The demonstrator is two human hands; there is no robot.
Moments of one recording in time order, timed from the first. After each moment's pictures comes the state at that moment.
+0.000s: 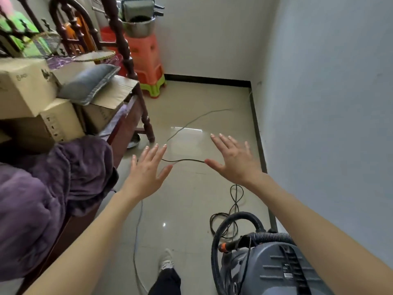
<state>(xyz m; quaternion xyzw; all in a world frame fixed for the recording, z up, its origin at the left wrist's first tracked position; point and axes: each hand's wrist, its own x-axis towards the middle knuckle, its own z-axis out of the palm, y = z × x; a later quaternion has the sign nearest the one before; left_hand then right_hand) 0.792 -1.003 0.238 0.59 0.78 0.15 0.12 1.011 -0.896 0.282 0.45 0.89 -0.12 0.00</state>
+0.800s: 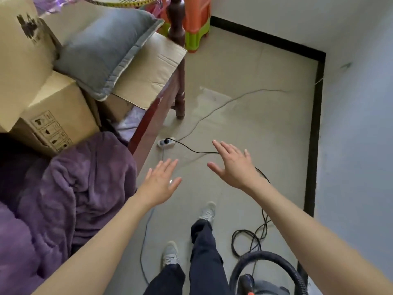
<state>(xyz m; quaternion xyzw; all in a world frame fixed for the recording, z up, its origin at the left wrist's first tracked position) 0.512 -0.813 0.086 0.49 0.80 0.05 0.33 0.673 -0.659 0.138 0.38 0.89 -0.20 0.16</state>
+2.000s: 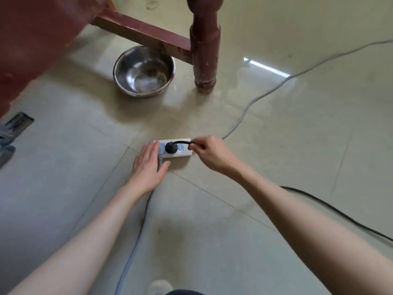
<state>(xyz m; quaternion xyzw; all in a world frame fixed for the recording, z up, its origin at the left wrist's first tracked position) 0.303 -0.596 -0.560 0.33 0.90 0.11 0.26 0.413 -0.434 -0.509 0.28 0.84 -0.46 0.08</state>
